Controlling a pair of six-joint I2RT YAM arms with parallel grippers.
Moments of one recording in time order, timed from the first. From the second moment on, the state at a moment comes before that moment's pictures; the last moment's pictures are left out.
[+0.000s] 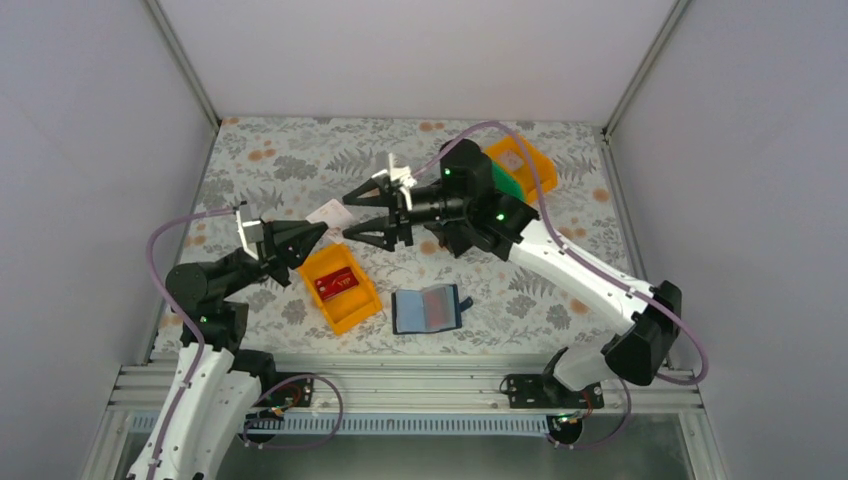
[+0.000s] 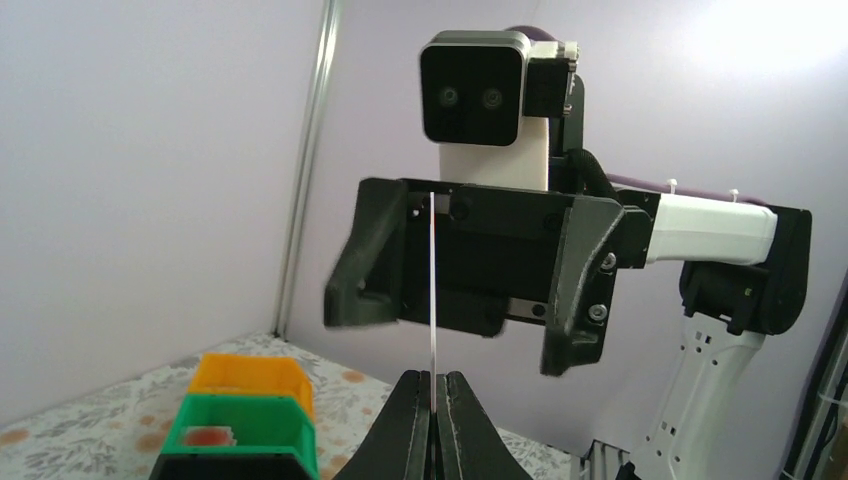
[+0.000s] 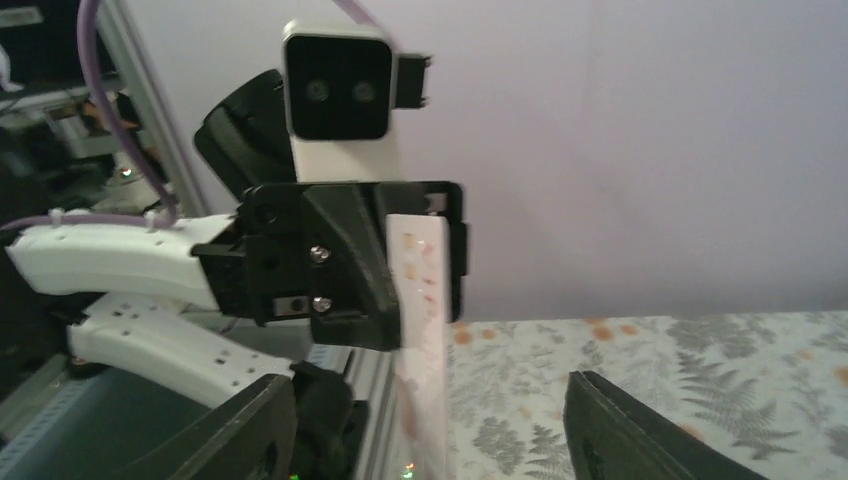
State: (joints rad) left arm -0.11 0.53 0.50 0.55 0.97 -0.66; right arm 0.84 1.43 1.38 -0.06 -0.82 0.02
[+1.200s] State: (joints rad) left arm -0.15 0.55 0.78 -0.43 1.06 0.48; right arm 1.09 1.57 1.73 -0.88 -0.30 -0.31
